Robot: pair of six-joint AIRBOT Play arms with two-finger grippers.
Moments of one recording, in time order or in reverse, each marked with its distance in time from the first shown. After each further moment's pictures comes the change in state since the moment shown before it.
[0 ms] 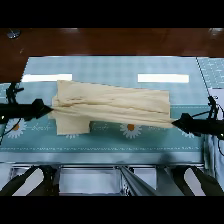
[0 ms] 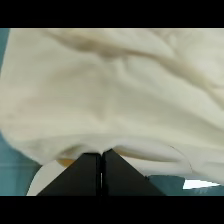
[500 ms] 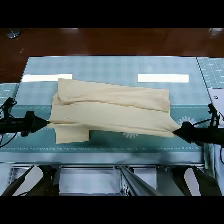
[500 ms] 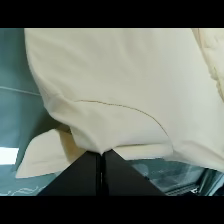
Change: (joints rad) left arm 0.295 0.083 -0.142 -0.011 -0.298 0.077; right arm -0.068 0.190 -0.061 -0.099 0.195 0.089
